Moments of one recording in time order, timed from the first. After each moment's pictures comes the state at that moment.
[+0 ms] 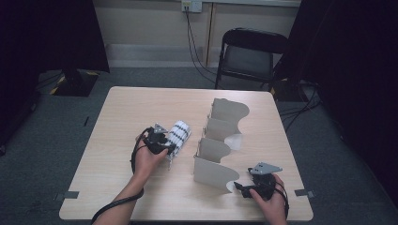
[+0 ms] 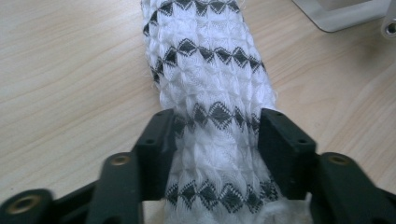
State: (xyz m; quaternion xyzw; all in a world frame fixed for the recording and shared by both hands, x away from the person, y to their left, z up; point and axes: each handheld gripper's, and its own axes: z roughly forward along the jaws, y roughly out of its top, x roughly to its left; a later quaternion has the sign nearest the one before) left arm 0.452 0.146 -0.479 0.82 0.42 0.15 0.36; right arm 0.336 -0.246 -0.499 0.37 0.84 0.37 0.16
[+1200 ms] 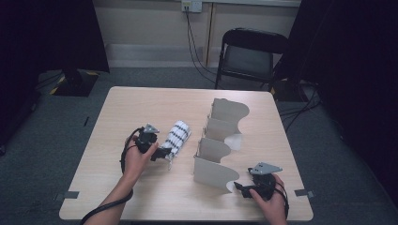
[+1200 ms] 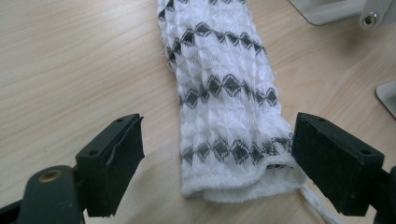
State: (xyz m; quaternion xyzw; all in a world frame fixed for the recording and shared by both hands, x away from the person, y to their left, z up) left arm 0.443 0.174 -0.471 0.82 0.42 0.12 0.37; right arm 0.336 -0.246 -0.499 0.37 0.84 0.37 0.16
